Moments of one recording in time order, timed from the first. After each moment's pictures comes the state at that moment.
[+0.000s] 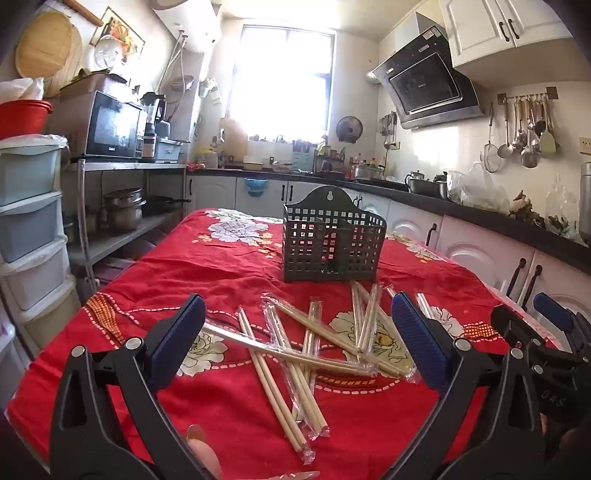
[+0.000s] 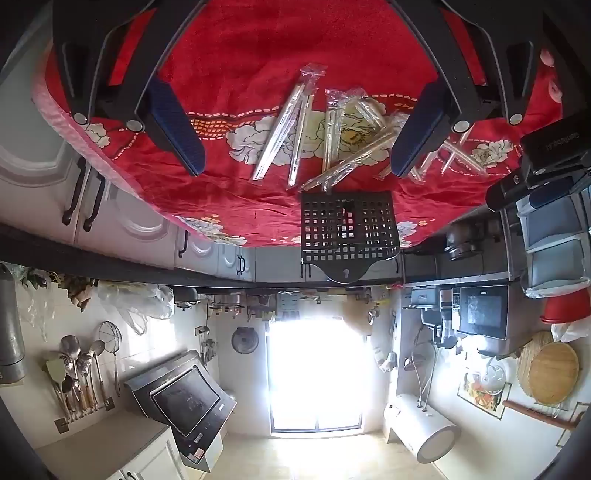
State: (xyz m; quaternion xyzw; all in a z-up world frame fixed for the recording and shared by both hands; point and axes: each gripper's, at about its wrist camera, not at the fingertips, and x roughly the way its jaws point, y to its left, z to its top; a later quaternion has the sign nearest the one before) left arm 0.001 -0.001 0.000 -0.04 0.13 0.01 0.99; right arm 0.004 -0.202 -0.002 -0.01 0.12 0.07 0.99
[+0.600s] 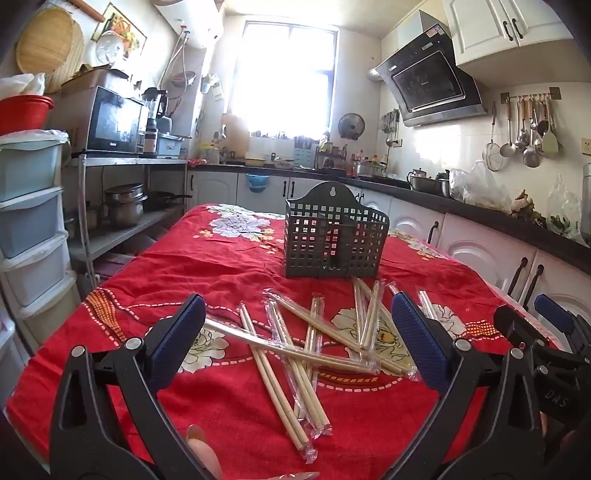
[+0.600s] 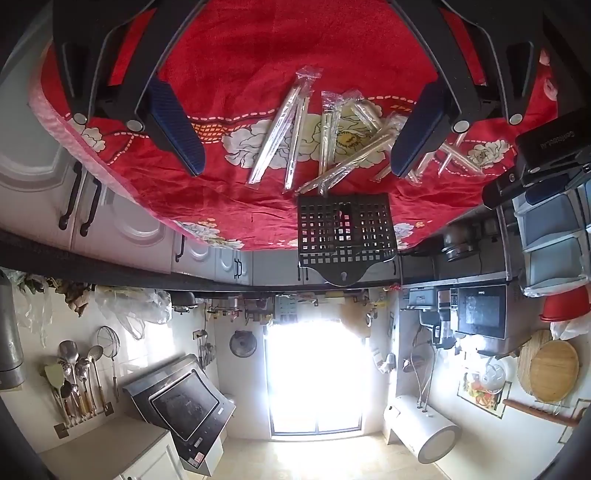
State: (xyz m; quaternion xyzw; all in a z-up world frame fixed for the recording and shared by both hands) left arm 0.002 -0.001 -0.002 -0.05 0.13 0.01 0.99; right arm 0.004 -0.202 -0.002 0.00 0.12 0.08 0.99
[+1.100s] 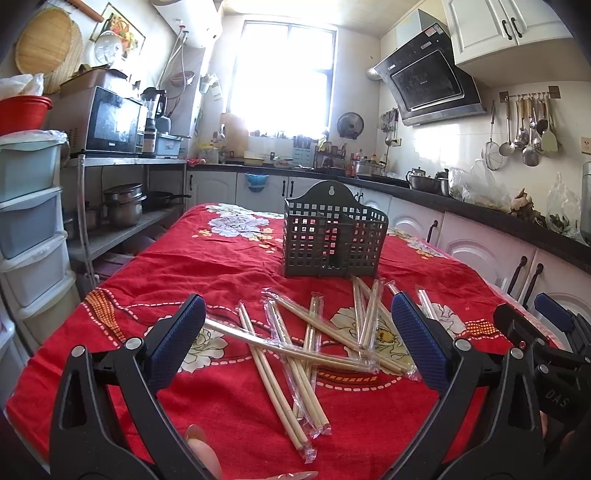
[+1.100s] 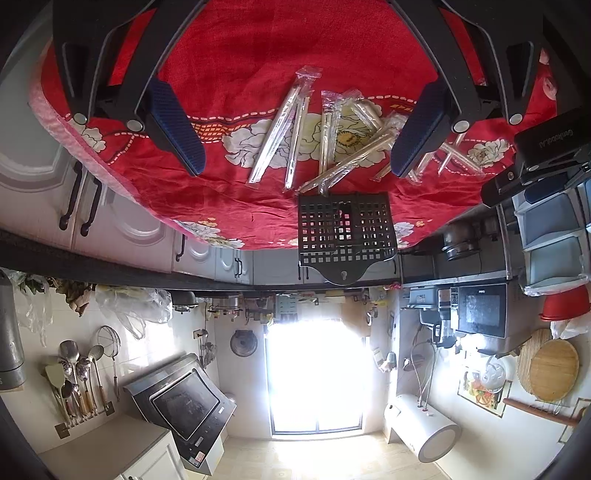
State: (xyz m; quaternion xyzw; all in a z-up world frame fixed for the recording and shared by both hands) left arm 0.005 0.001 -0.005 -0.05 0.14 0.01 0.99; right arm 0.002 -0.202 -0.004 0.00 0.12 0.08 0.99
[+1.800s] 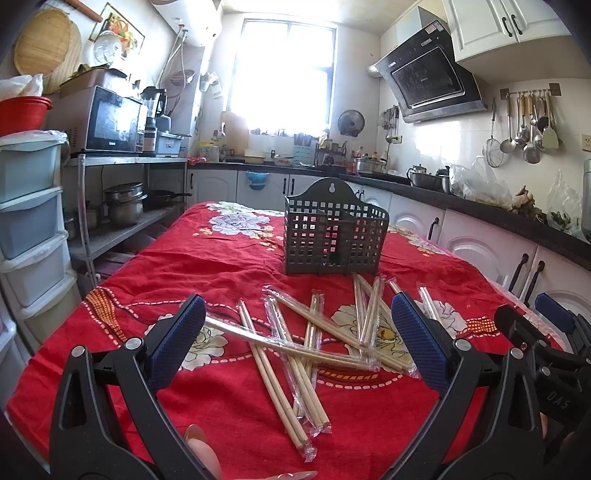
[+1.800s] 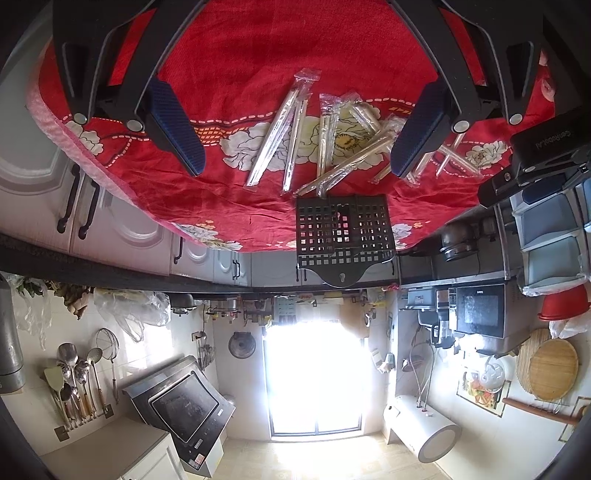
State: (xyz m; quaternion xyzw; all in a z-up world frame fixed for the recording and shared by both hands) left arm 0.006 -0.001 -0.007 -0.05 0.14 0.01 0.99; right arm 0.001 -0.202 -0.004 0.01 0.12 0.08 0.99
